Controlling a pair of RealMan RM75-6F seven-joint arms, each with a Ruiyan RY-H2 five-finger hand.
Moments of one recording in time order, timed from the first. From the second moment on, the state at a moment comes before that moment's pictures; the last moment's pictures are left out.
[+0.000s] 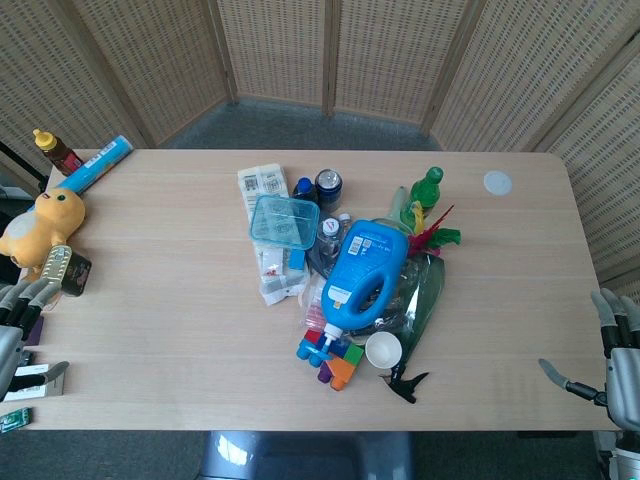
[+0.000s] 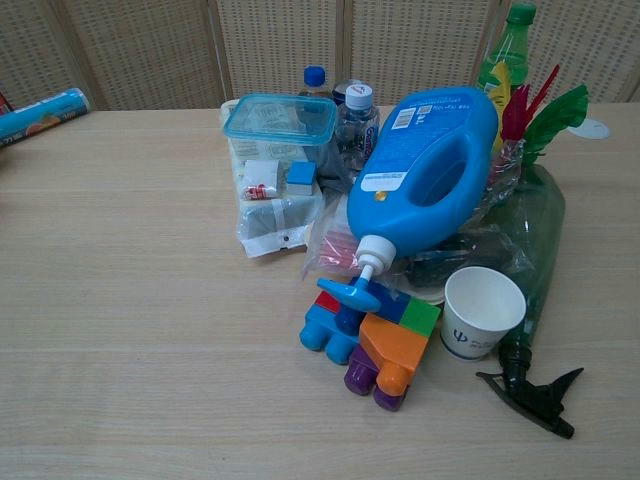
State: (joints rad) left arm -0.07 -0.84 0.02 -1.93 1.55 1.45 0.09; right arm -0.05 -1.07 0.10 -1.80 -1.52 1.65 -0.12
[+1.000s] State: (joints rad) left arm -0.47 -1.01 -0.17 -2.07 0.88 1.15 0.64; right arm -0.05 -1.05 0.08 -1.81 -1.53 1.63 -0.11
